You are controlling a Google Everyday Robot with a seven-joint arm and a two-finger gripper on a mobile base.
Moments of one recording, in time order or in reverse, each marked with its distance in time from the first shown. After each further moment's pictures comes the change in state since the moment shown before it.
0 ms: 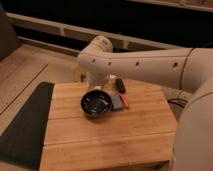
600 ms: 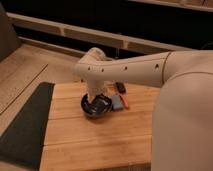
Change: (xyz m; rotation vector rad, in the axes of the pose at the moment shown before) arm 0.031 -0.014 0.066 0.074 0.153 -0.096
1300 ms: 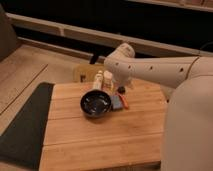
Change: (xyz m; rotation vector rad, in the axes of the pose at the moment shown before) arm -0.032 -0.114 0.011 0.043 -0.097 0.119
